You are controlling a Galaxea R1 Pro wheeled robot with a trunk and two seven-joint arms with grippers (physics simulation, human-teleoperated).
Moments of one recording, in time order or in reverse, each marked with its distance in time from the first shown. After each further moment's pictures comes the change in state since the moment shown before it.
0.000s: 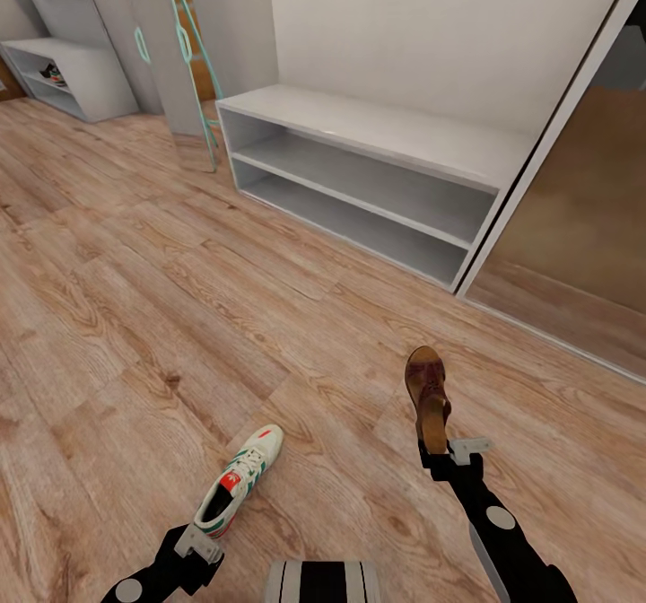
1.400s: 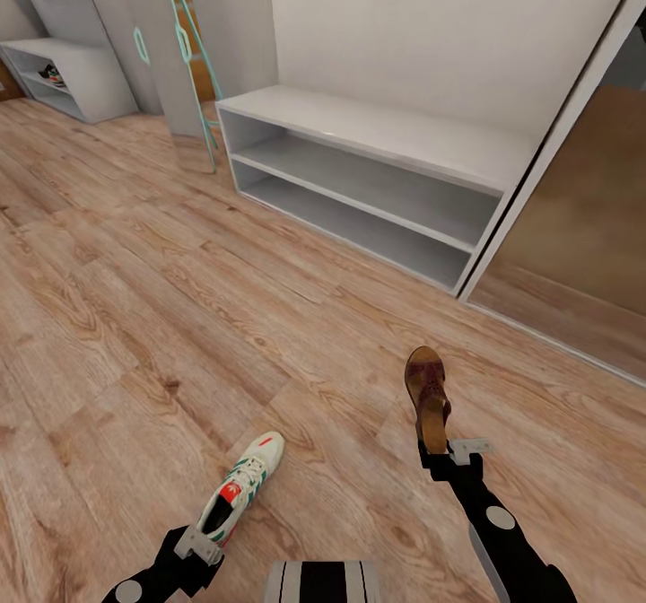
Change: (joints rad) left arm 0.003 -0.001 0.000 0.000 0.000 0.000 0.001; right arm 0.000 0.001 0.000 0.000 0.000 0.000 0.000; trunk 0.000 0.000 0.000
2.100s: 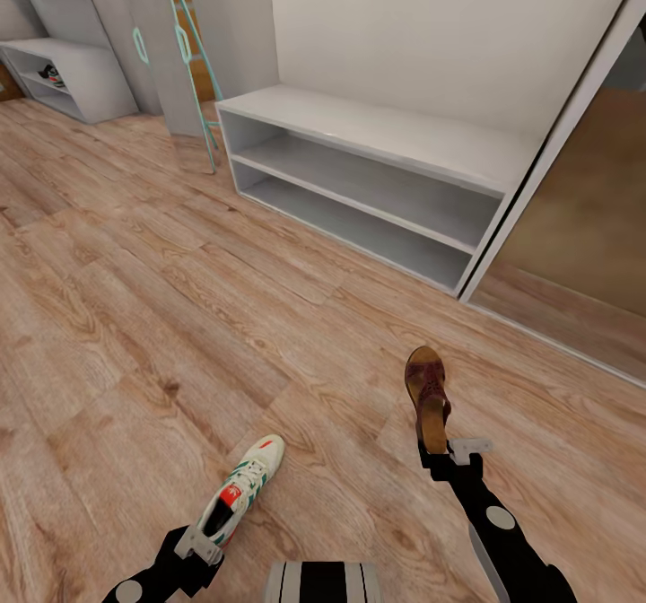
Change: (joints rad) left arm 0.000 0.000 0.000 0.000 0.000 0.000 0.000; right arm 0.000 0.000 0.000 0.000 0.000 0.000 0.000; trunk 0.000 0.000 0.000
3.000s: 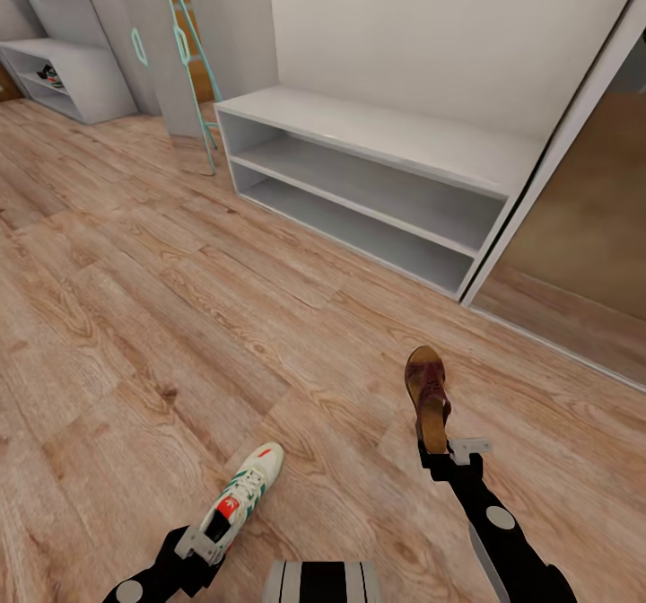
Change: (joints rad) left arm 0.000 -0.002 0.000 0.000 0.000 0.000 0.000; right arm 0.000 0.000 0.000 0.000 0.000 0.000 0.000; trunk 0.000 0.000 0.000
